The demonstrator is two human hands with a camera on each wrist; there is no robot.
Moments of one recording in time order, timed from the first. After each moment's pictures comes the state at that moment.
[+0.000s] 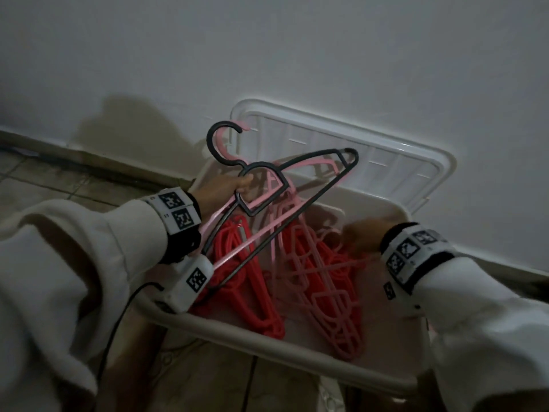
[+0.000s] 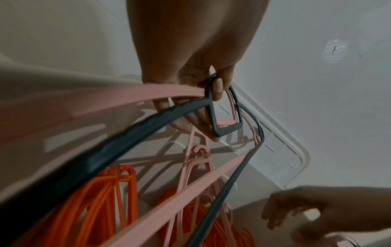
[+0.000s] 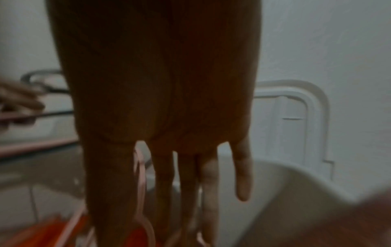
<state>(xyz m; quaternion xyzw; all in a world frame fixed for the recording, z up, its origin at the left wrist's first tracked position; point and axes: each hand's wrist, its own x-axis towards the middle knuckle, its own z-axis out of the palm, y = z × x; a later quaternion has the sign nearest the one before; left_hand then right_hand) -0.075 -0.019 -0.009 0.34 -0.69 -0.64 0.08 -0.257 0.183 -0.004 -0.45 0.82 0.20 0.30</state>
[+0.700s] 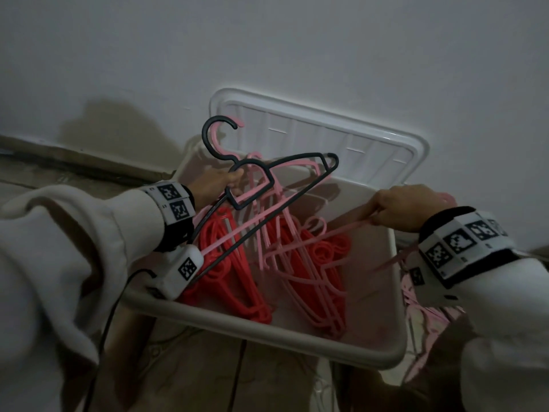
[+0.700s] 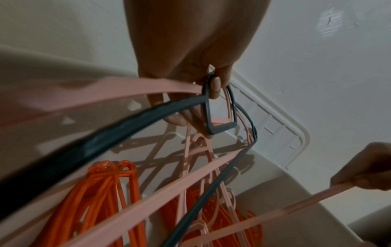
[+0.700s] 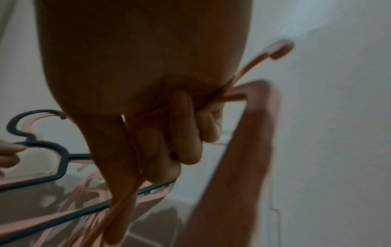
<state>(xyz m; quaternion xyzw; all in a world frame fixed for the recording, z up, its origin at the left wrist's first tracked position) -0.087 -0.004 -0.011 0.35 -0.74 -0.57 0.05 -0.256 0.234 0.071 -0.45 0.86 0.19 0.15</state>
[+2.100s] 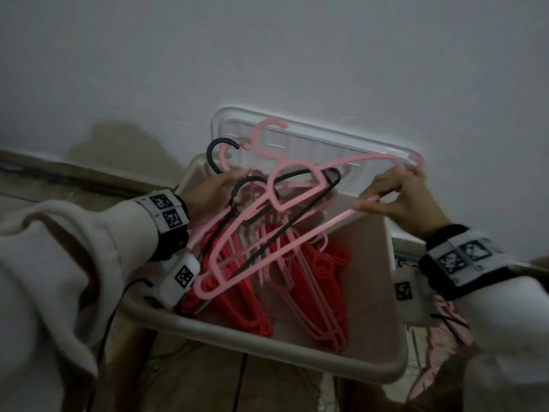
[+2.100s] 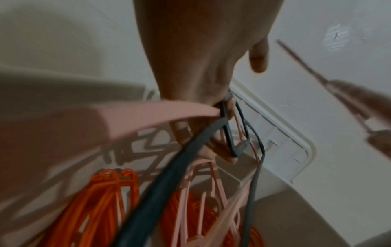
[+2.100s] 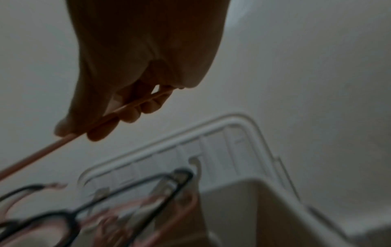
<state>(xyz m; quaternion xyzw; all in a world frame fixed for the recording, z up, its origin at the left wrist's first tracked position) -0.083 0.002 0.008 0.19 -0.58 -0.79 0.05 -0.269 0.242 0.066 -0.54 0.80 -0.26 0.02</state>
